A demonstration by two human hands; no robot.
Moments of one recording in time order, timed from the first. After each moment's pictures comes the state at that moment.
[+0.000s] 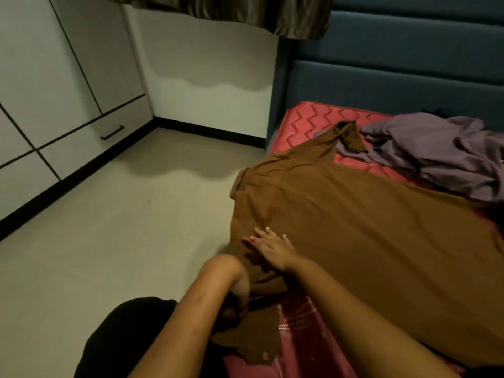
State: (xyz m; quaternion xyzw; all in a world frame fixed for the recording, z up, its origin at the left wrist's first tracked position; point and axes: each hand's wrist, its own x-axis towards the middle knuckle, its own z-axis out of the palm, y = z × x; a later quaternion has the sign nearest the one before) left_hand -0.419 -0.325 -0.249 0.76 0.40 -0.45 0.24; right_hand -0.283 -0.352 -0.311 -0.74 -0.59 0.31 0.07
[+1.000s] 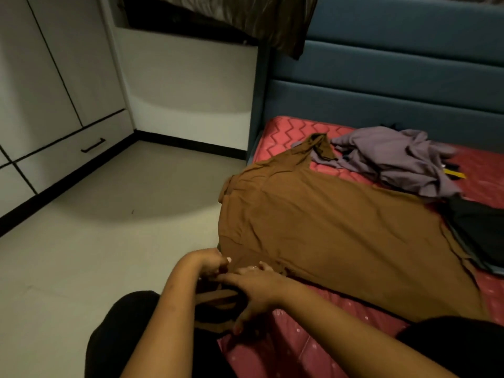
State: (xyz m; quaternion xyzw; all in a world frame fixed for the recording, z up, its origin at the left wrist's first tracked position) left_hand -0.467 -0.320 -0.249 0.73 0.48 -0.18 0.46; right_hand -0.356 -0.435 -0.261 -0.63 -0.73 0.25 -0.09
